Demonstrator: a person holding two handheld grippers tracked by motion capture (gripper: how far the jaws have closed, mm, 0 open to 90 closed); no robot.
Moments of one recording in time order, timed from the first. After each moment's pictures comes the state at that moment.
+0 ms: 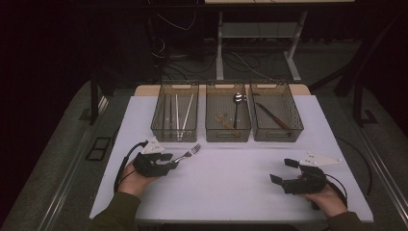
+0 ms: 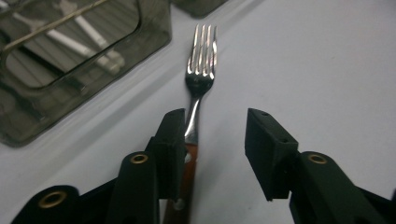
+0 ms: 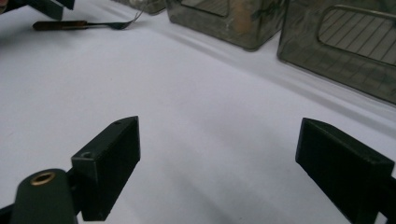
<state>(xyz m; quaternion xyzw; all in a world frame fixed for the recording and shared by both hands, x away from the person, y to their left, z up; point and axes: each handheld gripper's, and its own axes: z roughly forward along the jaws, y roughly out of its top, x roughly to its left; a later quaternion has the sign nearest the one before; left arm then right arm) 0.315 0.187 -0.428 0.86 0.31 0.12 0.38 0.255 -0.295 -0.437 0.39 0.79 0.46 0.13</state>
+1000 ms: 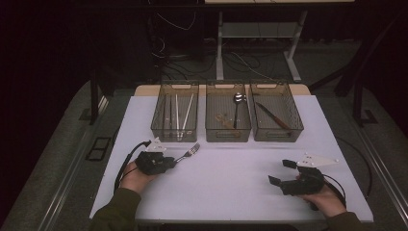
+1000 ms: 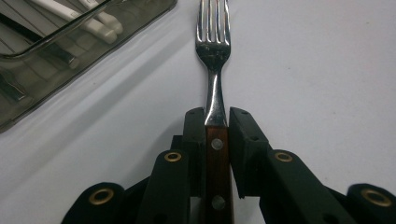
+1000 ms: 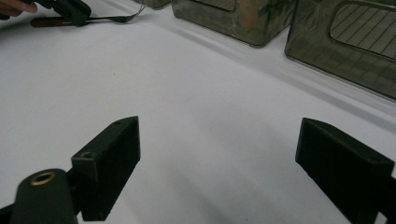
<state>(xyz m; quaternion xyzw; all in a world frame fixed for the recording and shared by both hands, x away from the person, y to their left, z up) 0.326 0.187 -0.444 0.88 0.31 0.09 0.35 0.257 -0.292 -0.439 0.39 0.79 0.46 0.12</state>
